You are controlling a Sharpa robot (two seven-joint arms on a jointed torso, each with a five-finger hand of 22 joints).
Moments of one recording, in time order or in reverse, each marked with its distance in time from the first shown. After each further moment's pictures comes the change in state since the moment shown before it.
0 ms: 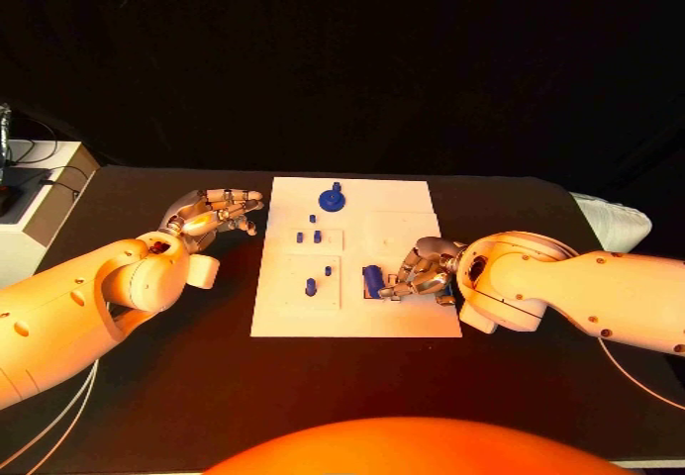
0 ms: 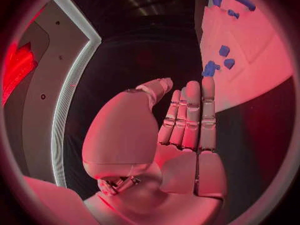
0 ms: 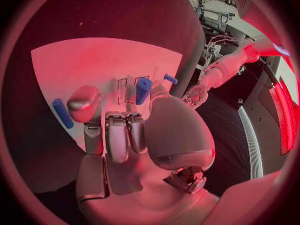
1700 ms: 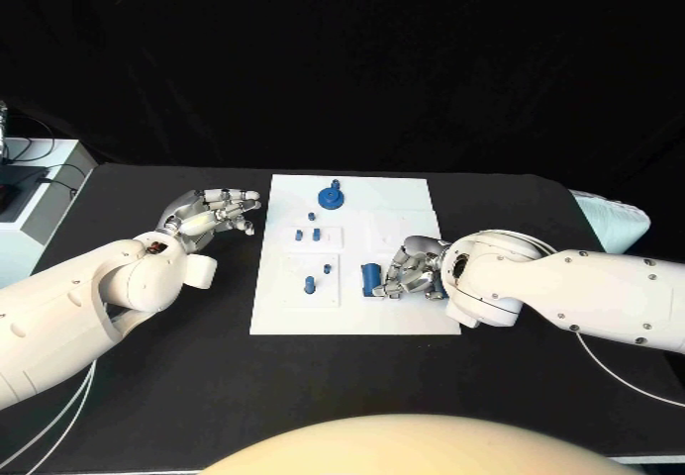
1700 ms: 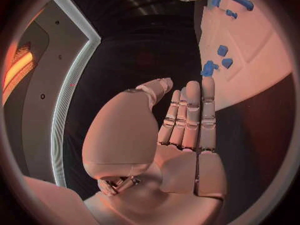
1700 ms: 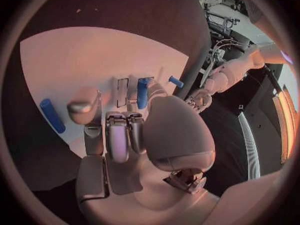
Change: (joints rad) left arm -0.004 -0.002 0.000 0.000 0.000 0.000 -0.001; left_hand 0.000 0.000 0.000 0.000 0.000 0.000 0.000 0.000 0.000 -0.004 0.004 0.004 0.000 0.000 0.000 0.000 0.000 0.000 0.000 0.000 0.000 -0.001; right arm -0.020 0.075 0.000 -0.071 -0.060 -0.003 -0.010; right_hand 0.053 0.004 0.063 -0.003 0.062 0.023 -0.016 -0.005 -0.008 0.001 -0.014 0.008 0.000 0.004 -0.011 0.000 0.000 0.000 0.007 -0.007 0.007 0.012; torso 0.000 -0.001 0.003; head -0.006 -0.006
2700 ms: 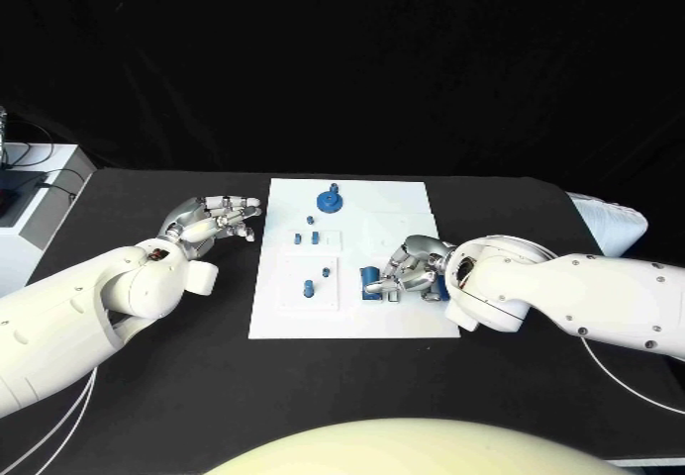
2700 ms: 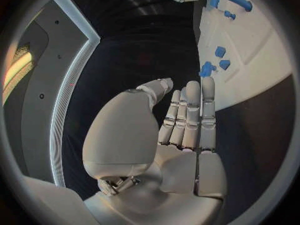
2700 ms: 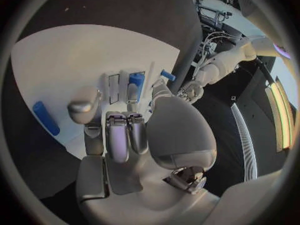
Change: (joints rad) left arm -0.009 0.008 0.000 -0.007 0.000 0.000 -0.002; left_hand 0.004 0.004 0.000 0.000 0.000 0.000 0.000 0.000 0.000 -0.004 -0.004 0.000 0.000 0.000 0.000 0.000 0.000 0.000 0.000 0.000 0.000 0.000; right arm -0.007 -0.033 -0.001 0.012 0.076 -0.066 0.135; right_hand -0.095 -0.026 -0.072 0.011 -0.207 0.005 0.009 0.000 0.010 0.000 0.000 0.012 0.000 0.000 0.000 0.000 0.000 0.000 0.000 0.000 -0.011 0.014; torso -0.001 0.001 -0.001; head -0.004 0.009
